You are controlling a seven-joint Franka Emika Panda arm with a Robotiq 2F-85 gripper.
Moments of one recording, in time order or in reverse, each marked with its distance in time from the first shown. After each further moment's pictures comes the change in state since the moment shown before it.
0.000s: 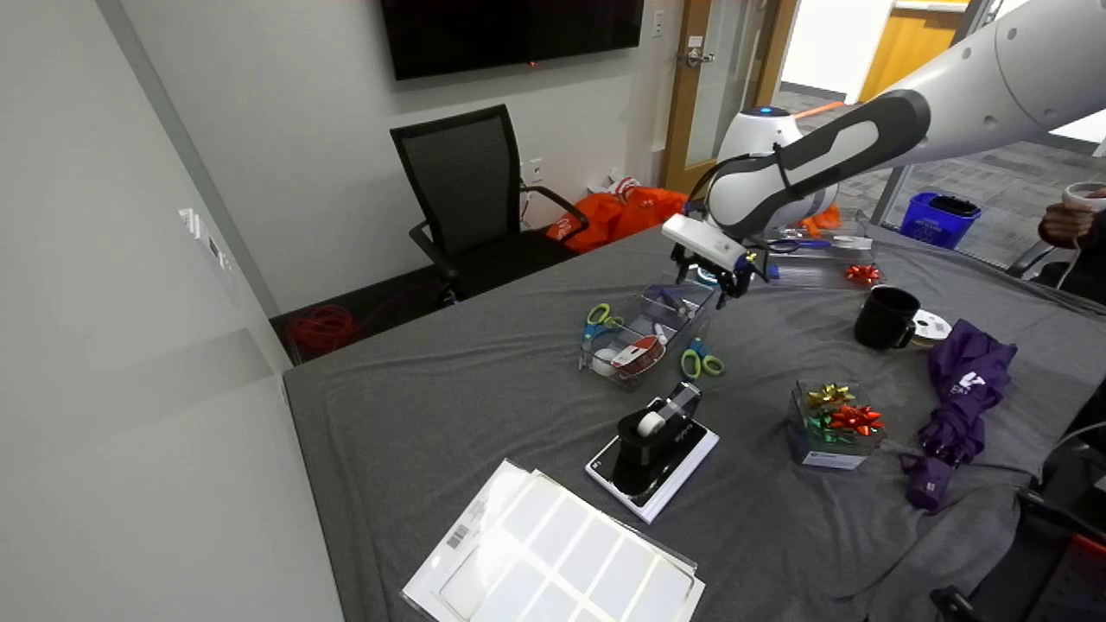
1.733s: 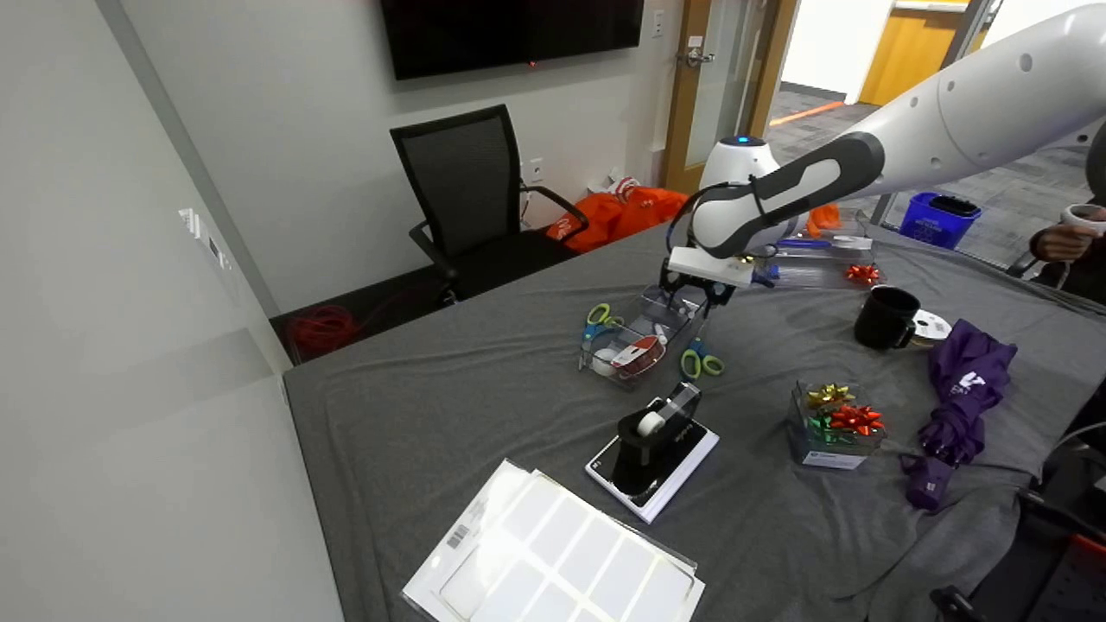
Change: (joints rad) arm -0.070 0.162 0.070 0.162 -0.041 -0.010 -0.454
